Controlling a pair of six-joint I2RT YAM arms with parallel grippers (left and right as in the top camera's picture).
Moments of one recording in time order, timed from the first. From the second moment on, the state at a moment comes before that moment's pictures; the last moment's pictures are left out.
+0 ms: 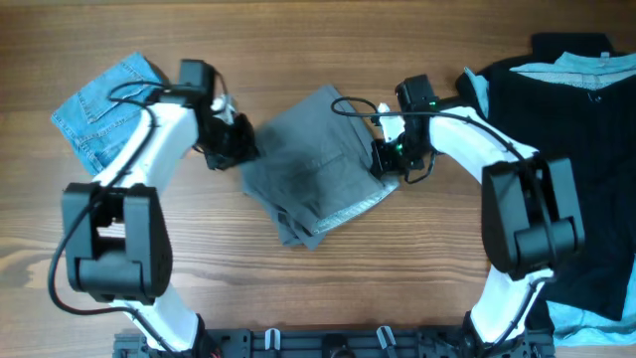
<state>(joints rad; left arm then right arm) -0.11 1.87 1.30 -0.90 0.44 -0.47 0.25 2.00 1.26 -0.78 -0.38 0.09</state>
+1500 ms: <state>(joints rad) -0.19 1.92 1.01 -0.36 0.71 -0.58 0.24 1.98 1.25 -0.74 -0.41 0.10</state>
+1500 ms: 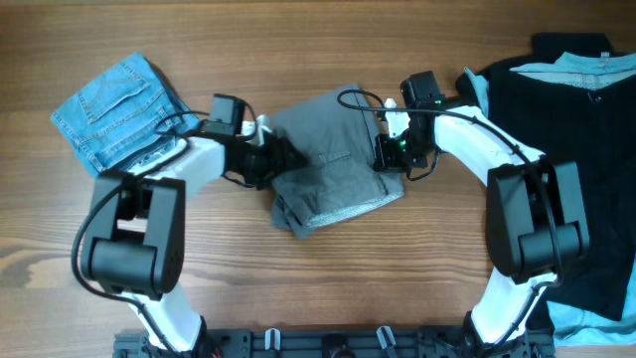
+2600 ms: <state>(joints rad) 0.46 1.81 1.59 -0.73 0.59 -0.31 0.23 1.61 1.28 -0.92 -0.42 0.14</state>
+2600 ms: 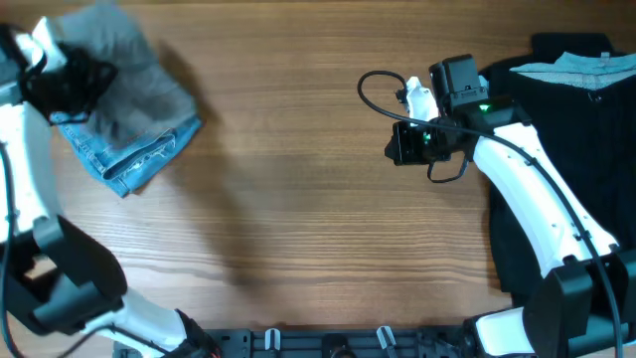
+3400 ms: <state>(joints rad) 0.75 1.92 1.29 -0.82 0.33 -0.26 0.23 1.61 1.28 -0.91 -0.41 0.18</state>
